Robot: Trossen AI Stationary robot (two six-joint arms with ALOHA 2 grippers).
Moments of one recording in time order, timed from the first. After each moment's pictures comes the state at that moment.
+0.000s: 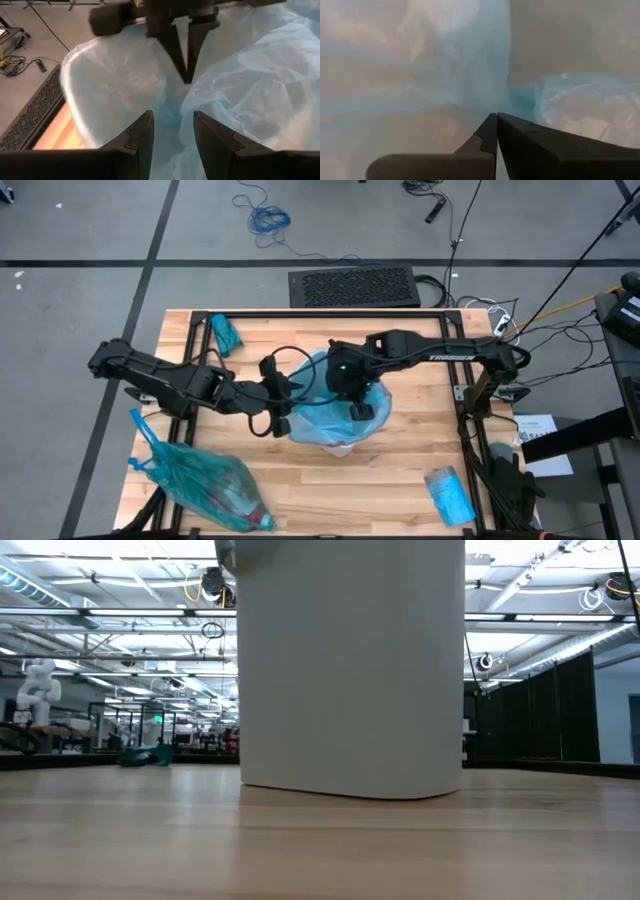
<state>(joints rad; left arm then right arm) -0.30 1.33 1.29 -0.58 -0.50 -0.20 0.01 1.77 1.83 -1.16 -0.19 -0.12</state>
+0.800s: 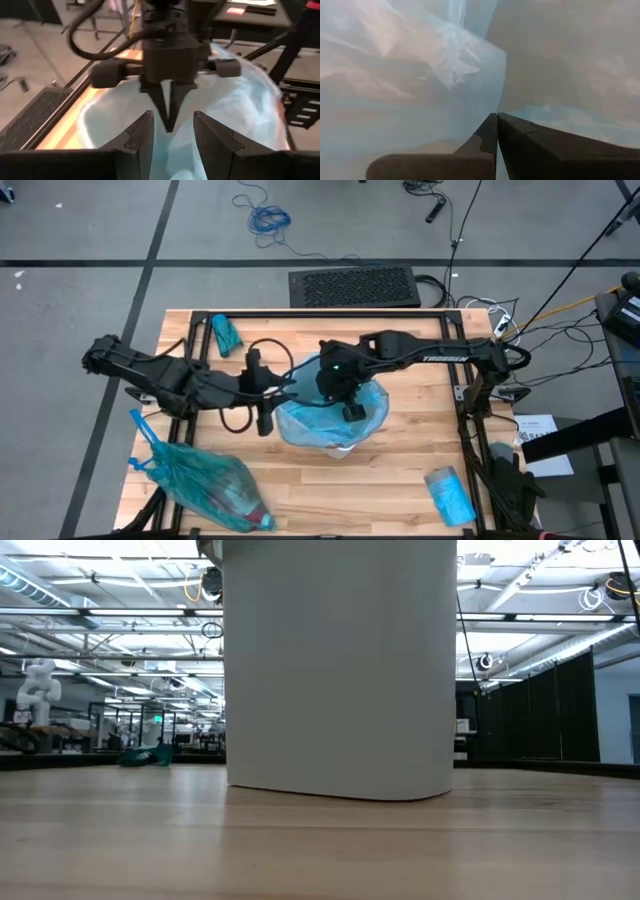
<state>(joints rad) -0.35 1.23 1.36 -0.54 -0.52 -0.21 0.02 1.82 1.93 -1.09 -0.18 -0.22</state>
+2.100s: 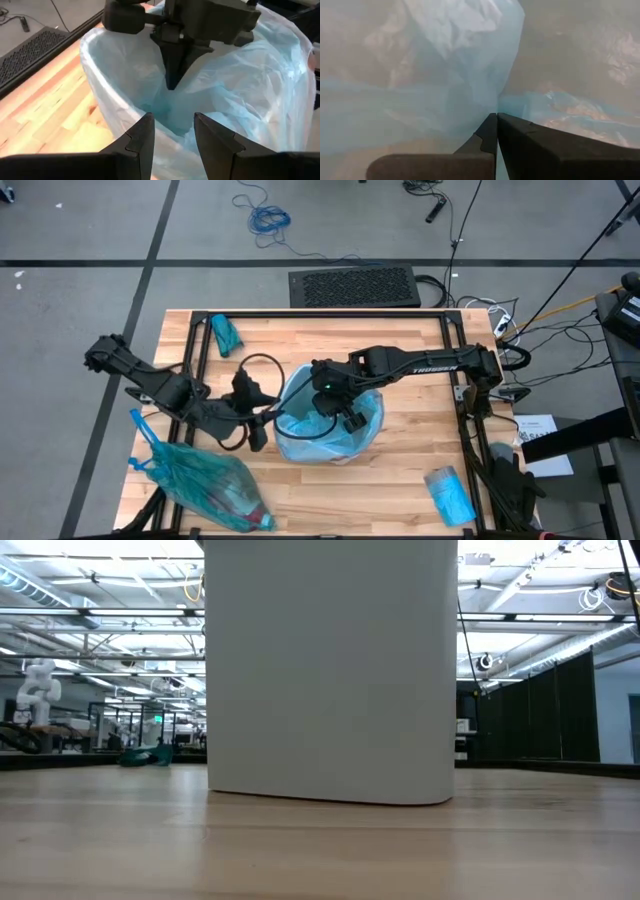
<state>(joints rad) -0.51 1.24 1.31 -0.79 -0.64 -0.65 0.08 1.89 1.93 -1.09 -0.08 -0.45</state>
